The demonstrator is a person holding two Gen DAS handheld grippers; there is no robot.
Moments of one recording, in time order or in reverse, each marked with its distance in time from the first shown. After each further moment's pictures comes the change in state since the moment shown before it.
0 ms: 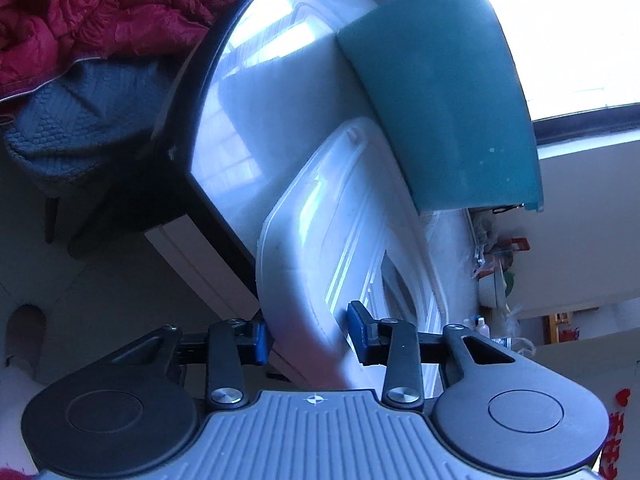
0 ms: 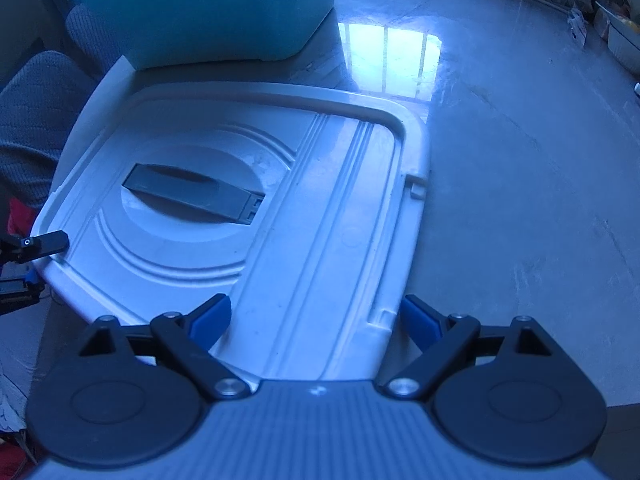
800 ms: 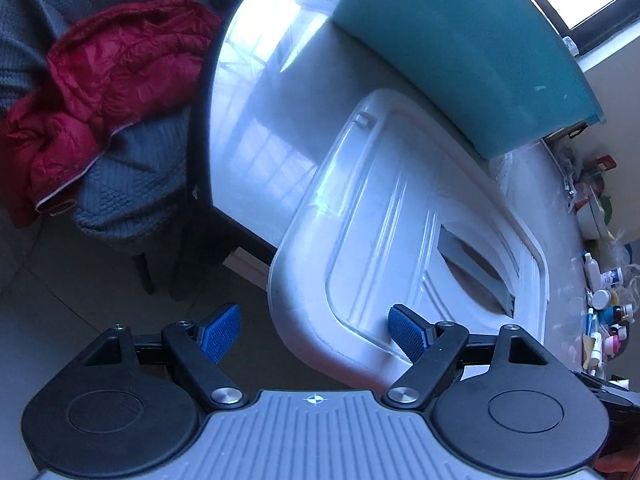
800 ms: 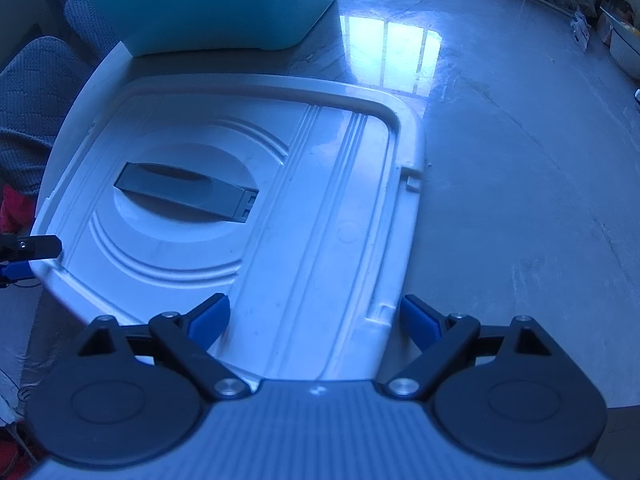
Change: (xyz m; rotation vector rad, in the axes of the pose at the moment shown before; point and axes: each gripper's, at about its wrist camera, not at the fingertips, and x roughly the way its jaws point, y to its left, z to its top) left arm 0.014 -0.027 0.006 0.272 0.074 0.324; right arm 0.005 0.006 0.002 -0.034 0.035 -0.046
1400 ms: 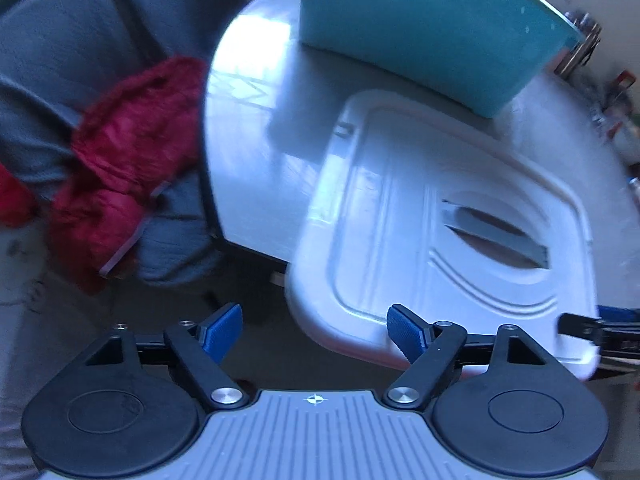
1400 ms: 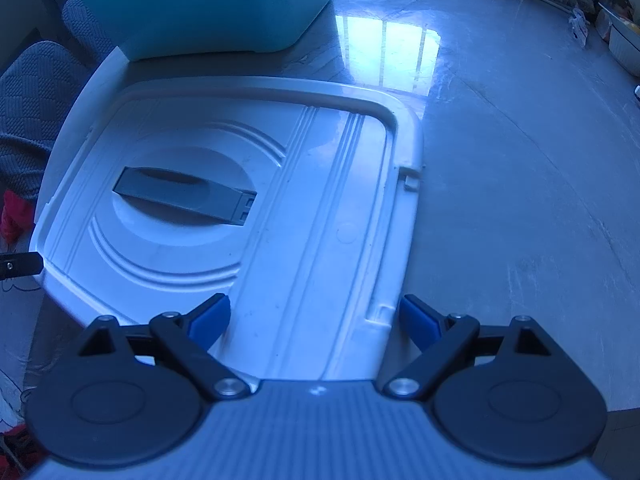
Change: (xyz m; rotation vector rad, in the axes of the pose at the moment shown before) left arm -0.030 -0.039 0.005 0.248 0.017 0.221; right arm 0.000 -0.009 0.001 0.014 -0.003 0.014
